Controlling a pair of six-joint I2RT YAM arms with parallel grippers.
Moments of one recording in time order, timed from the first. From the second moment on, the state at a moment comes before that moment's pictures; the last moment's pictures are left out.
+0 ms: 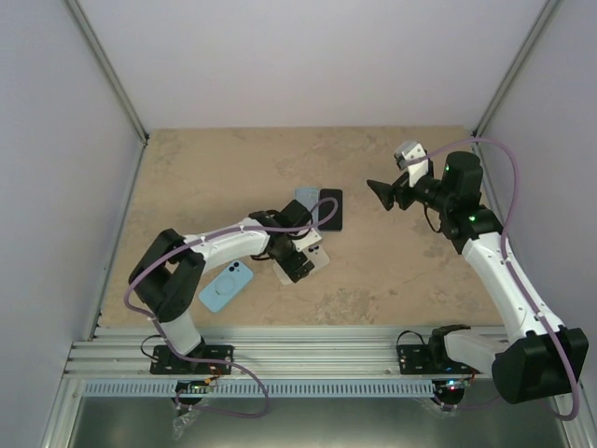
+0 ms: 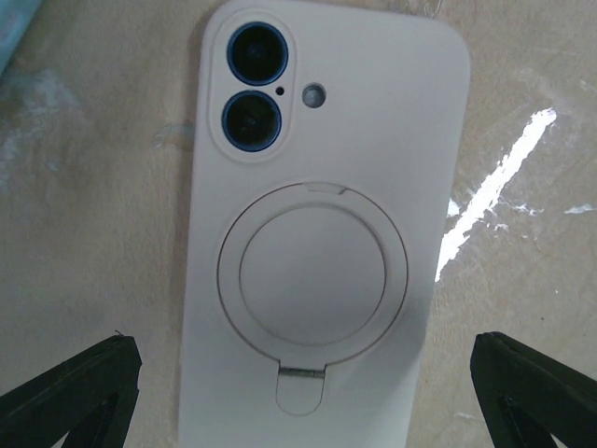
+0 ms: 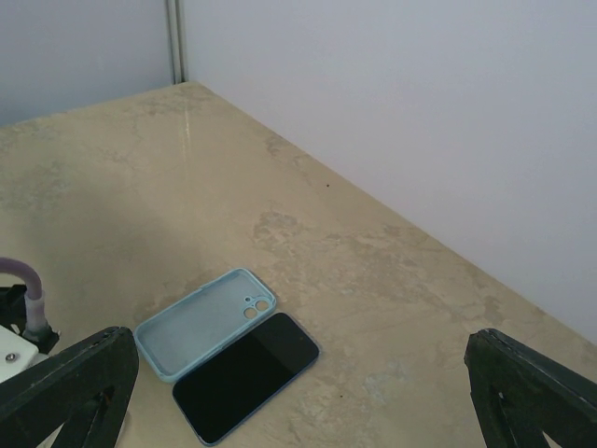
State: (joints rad) left arm -0.75 1.70 1.07 -0.64 0.09 0.19; right arm 0.19 1.14 1.00 -0.18 -0.51 -0.31
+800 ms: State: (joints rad) left arm -0.81 1.83 1.12 -0.62 0.02 0.21; right arm 0.18 1.22 1.05 -0.22 -0.51 -0.33
